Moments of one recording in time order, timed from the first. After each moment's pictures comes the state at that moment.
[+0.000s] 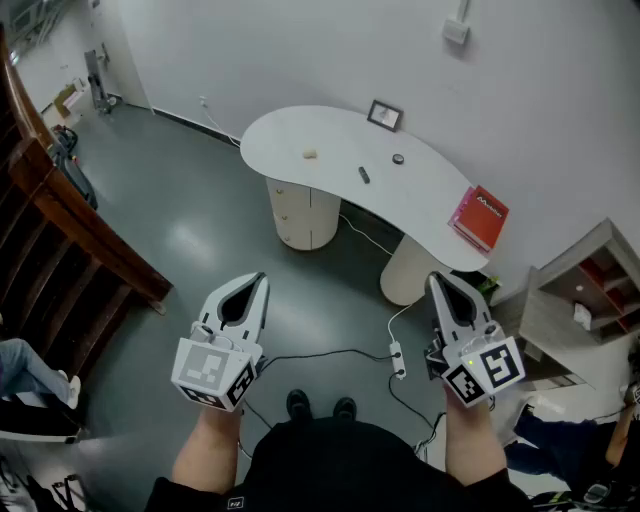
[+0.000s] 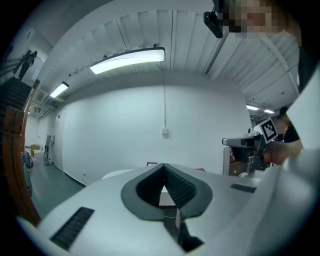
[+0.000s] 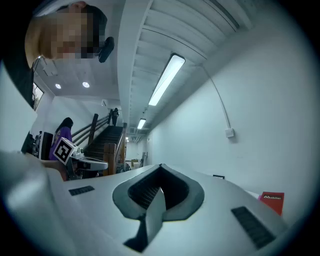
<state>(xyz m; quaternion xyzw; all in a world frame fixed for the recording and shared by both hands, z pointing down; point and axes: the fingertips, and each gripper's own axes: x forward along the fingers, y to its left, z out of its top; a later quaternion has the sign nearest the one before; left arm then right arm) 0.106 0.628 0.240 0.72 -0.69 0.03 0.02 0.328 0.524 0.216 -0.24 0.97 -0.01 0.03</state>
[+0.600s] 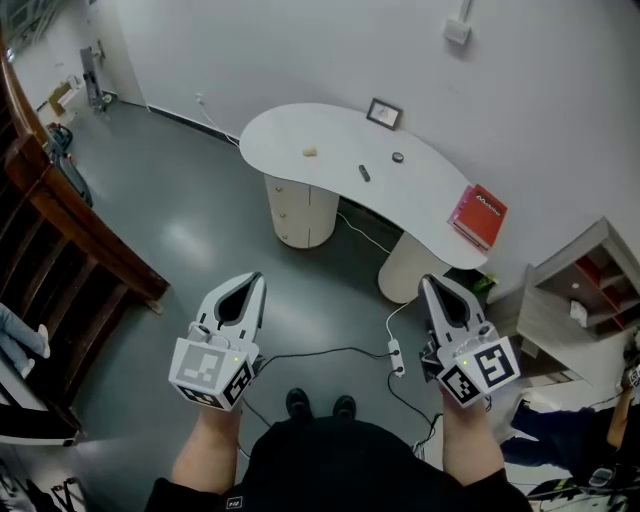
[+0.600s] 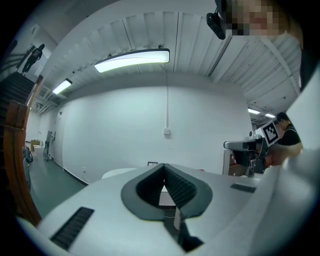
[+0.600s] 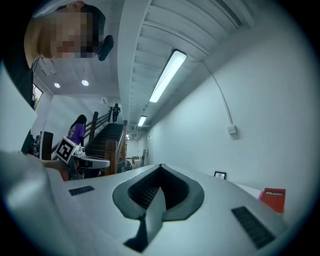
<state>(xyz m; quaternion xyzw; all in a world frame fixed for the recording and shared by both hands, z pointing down) 0.083 0.638 0.243 0.72 -0.69 0.02 0.03 0.305 0.540 0.224 -0.24 0.97 -0.02 0.01</state>
